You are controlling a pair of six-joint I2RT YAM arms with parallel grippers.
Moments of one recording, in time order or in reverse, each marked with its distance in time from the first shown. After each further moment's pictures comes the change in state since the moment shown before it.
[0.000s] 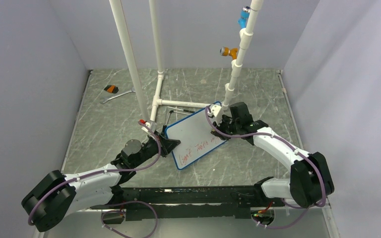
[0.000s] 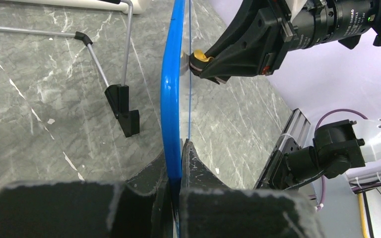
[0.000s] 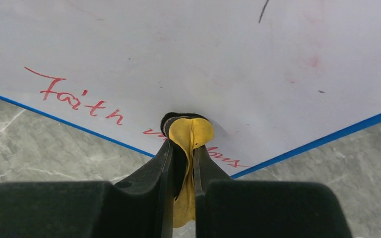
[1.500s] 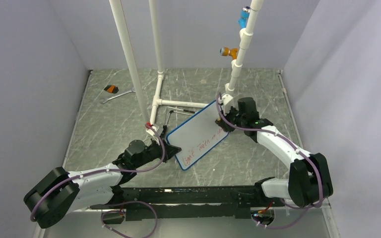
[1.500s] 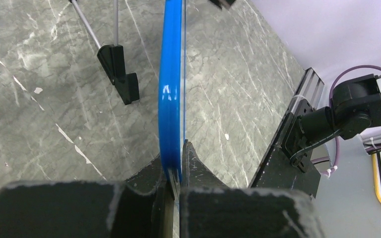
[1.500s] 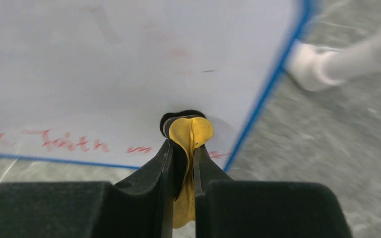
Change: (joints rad) left arm -0.008 0.039 -0.010 -0.058 0.080 0.067; right arm -0.069 0.009 0.005 0.110 0.027 0.178
